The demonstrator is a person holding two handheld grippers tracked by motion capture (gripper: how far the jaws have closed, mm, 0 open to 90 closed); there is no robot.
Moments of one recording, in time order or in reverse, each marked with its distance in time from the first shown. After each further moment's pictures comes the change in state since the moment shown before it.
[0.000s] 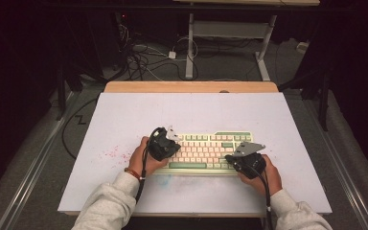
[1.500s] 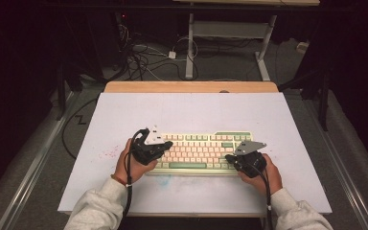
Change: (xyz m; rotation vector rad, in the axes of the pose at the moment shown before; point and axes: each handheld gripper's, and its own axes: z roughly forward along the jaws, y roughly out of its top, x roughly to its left) left arm -0.006 -0.020 -0.049 -0.179 0.030 0.011; right arm -0.004 0.000 0.000 -0.001 0.027 0.013
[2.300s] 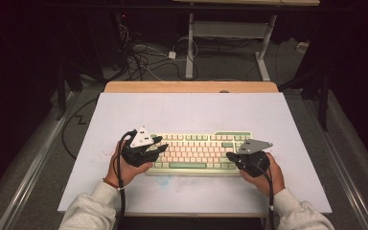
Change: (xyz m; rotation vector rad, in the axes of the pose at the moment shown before) left arm 0.007 -0.019 -0.022 -0.118 0.035 -0.051; right arm -0.001 0.004 -0.013 -0.062 0.000 0.007
